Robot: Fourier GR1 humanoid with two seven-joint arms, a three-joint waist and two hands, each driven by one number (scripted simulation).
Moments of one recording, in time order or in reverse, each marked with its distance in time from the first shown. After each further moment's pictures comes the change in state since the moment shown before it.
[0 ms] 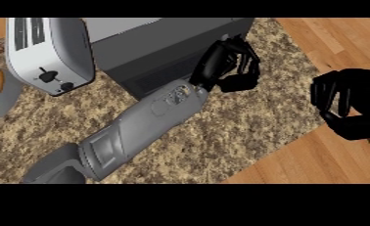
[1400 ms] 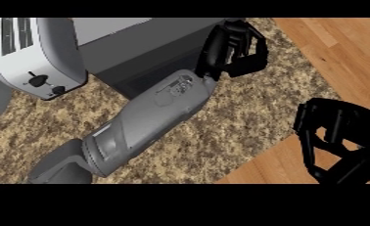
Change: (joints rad) left arm -0.056 -0.027 0.098 0.007 0.130 0.105 0.012; right arm 0.056 -0.042 0.169 -0.282 -0.046 0.056 0.124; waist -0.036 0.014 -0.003
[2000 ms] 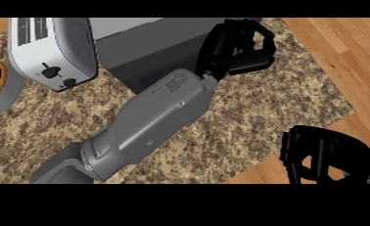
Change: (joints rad) left arm 0.035 -0.008 0.093 -0.081 0.258 -0.194 -0.005; right arm 0.105 0.036 0.090 -0.098 -0.018 -0.013 0.026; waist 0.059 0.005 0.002
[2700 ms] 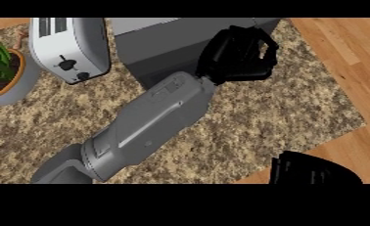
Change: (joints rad) left arm 0.012 0.001 -0.030 0.020 0.100 -0.235 -0.046; right arm 0.118 0.058 0.069 -0.130 0.047 -0.087 0.005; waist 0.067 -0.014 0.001
